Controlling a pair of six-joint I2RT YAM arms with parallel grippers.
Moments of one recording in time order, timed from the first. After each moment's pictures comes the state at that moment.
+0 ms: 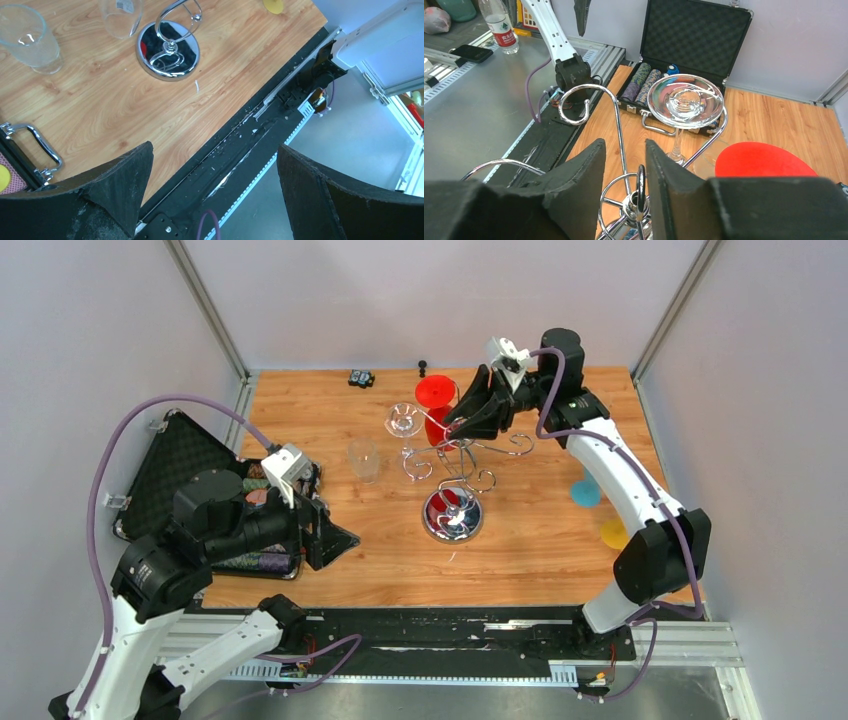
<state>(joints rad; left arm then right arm) -0.65 0.71 1.35 -1.09 0.29 -0.28 0.35 1.59 1.53 -0.03 -1.52 -0.15</state>
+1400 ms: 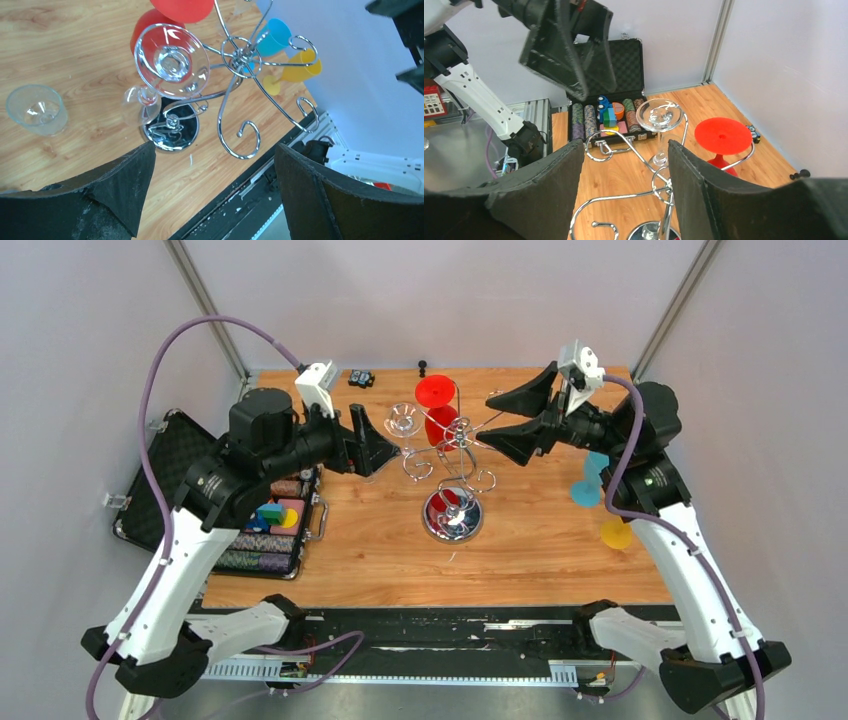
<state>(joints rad) -0.60 1.06 1.53 -0.81 0.22 -0.44 0.35 1.08 1.32 -0.02 -0.94 0.15</state>
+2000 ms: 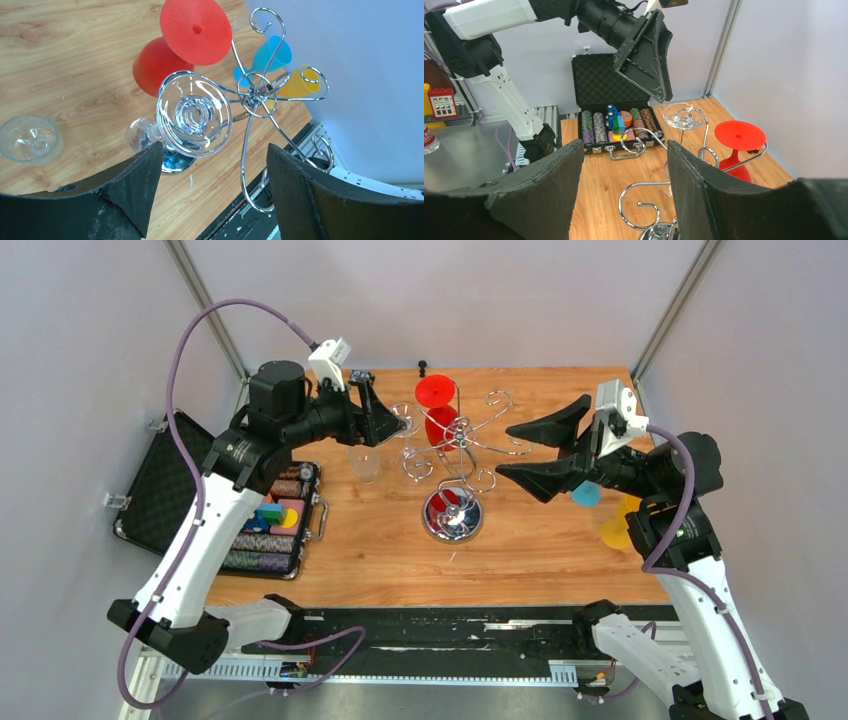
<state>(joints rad) -0.46 1.19 1.53 -0.67 0.38 -0.44 0.35 0.85 1.21 -0.03 -0.92 0.19</state>
